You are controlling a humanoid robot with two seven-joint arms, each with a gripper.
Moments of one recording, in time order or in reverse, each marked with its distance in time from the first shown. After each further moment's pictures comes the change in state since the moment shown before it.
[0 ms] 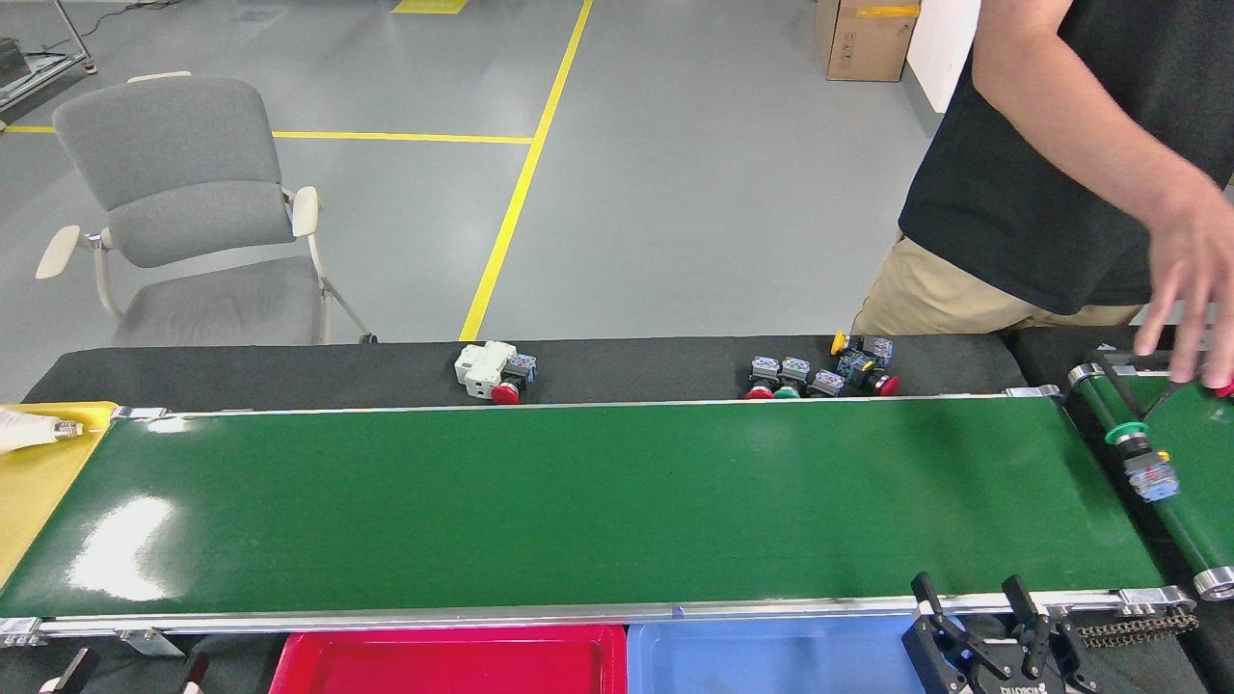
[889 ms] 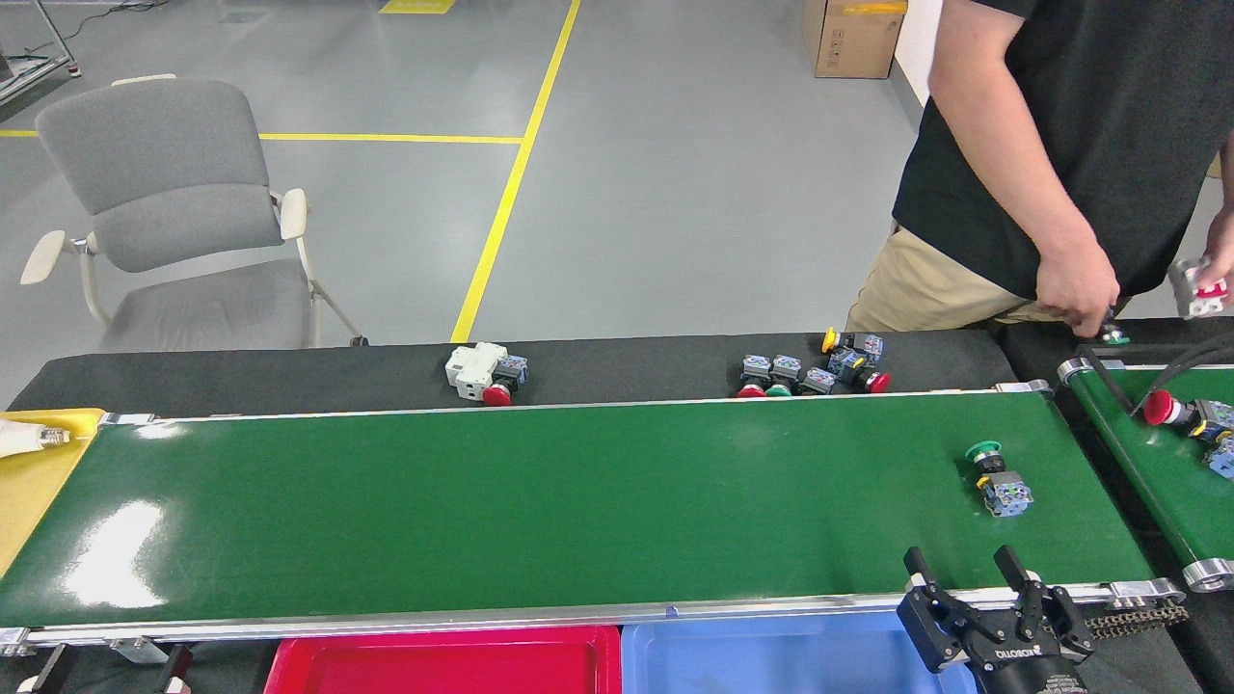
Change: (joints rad) left arm -0.008 -0.016 0.024 -0.003 -0.008 0.010 0.087; right arm -0.183 -0.052 0.004 0.055 0.042 0.001 0.146
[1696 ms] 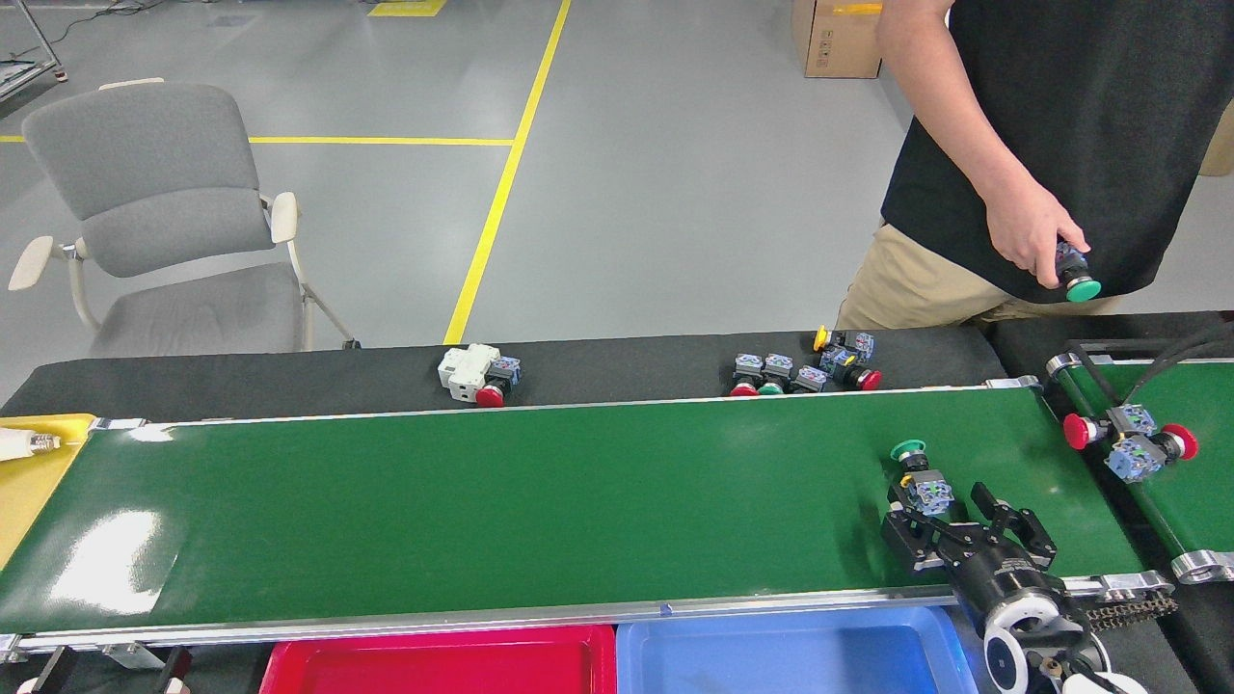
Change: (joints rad) left arm -0.001 0.000 -0.005 0.010 -0.003 0.000 -0.005; right arm -0.310 -0.002 0.111 0.350 0.012 0.002 0.106
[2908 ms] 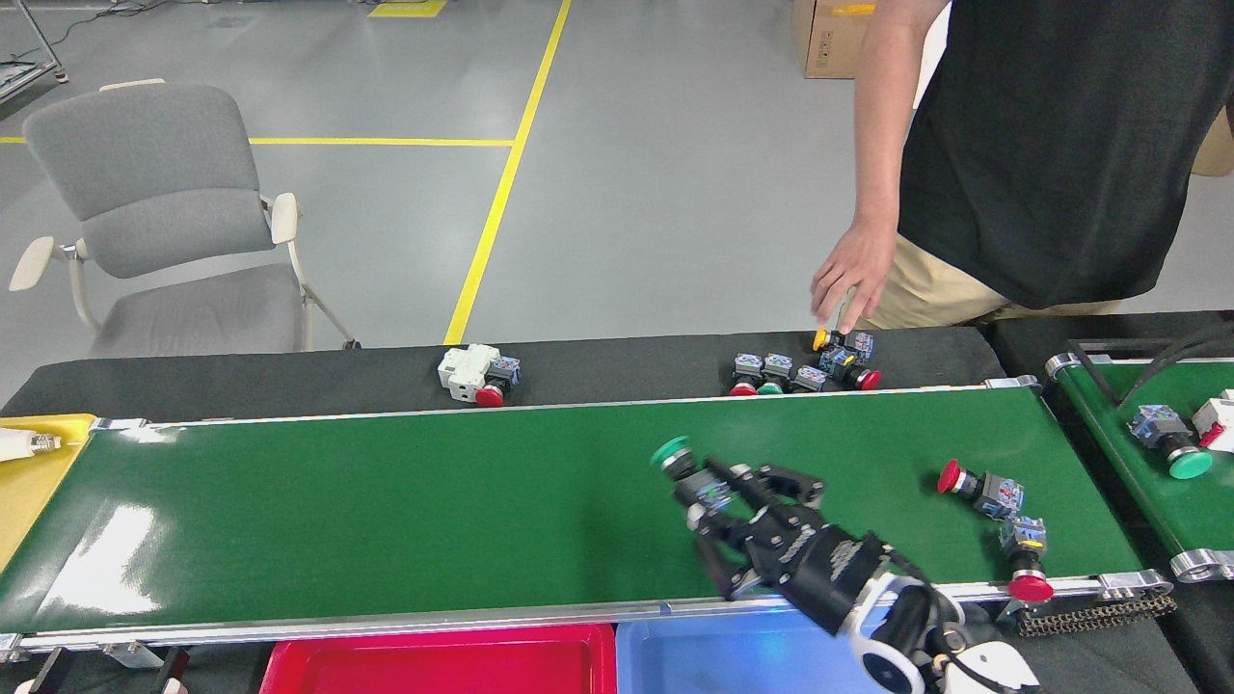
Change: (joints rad) left arm 0.000 0.000 -0.001 0.001 0.000 0.081 0.000; right arm -0.024 0.149 0.365 -0.239 0.058 -0.685 0.004
